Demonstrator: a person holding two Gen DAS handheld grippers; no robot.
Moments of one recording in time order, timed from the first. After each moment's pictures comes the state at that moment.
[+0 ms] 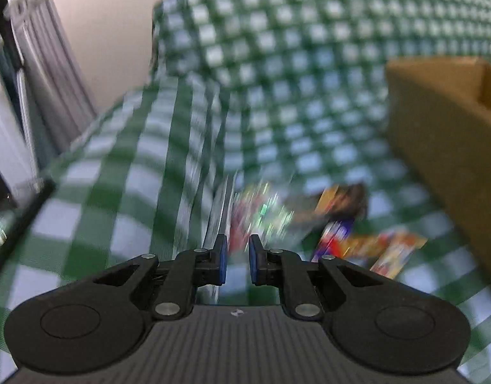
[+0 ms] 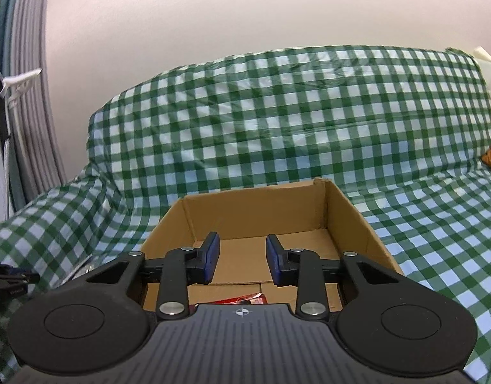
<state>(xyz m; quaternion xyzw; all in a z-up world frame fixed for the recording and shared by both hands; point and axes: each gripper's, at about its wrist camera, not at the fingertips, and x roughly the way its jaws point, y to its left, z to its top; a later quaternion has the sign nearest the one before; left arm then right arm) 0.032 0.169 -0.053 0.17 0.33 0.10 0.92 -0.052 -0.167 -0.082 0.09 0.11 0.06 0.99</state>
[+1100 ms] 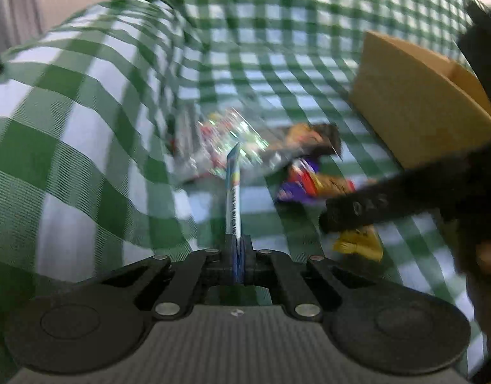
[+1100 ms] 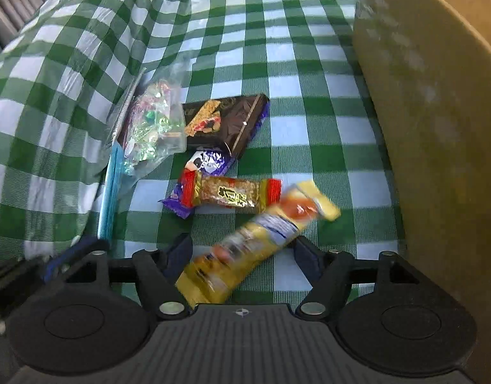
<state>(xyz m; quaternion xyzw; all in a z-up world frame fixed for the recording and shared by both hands) 0.008 0.223 -0.062 0.06 0.42 -0.03 0.90 0.087 0.099 -0.158 0.08 0.48 0.09 0.87</state>
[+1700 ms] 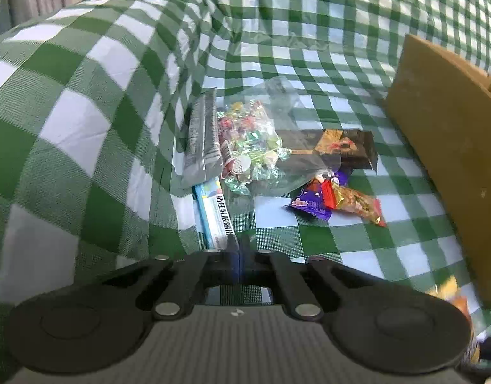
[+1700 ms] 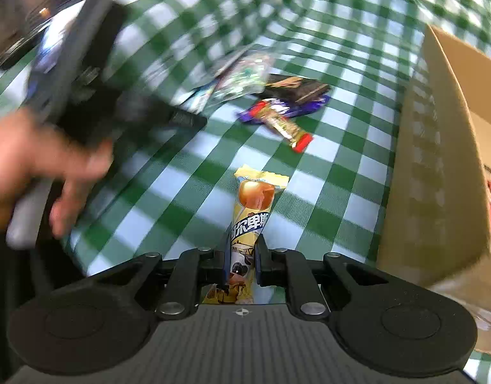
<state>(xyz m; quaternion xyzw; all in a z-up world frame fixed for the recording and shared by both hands) 0.045 0.219 -0.080 0.02 0.43 0.04 0.90 -0.047 0.060 -0.146 -0.09 0.40 0.26 0.87</state>
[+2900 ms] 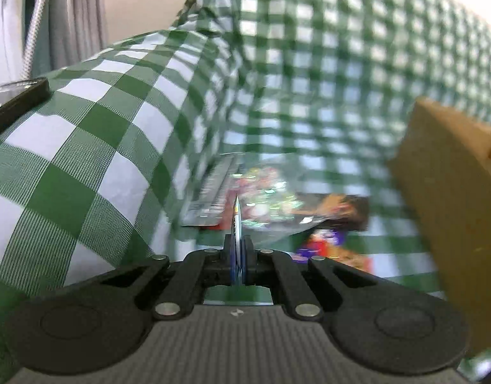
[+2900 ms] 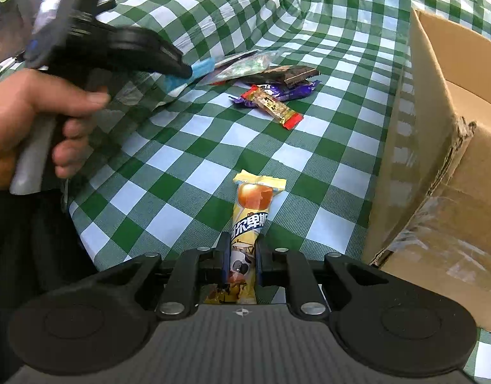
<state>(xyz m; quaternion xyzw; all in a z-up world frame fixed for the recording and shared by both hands) 0.036 0.216 -0.049 -0.02 0.35 0.07 0.94 -0.044 0.029 -0.179 -0.05 0.38 0.29 0.88</state>
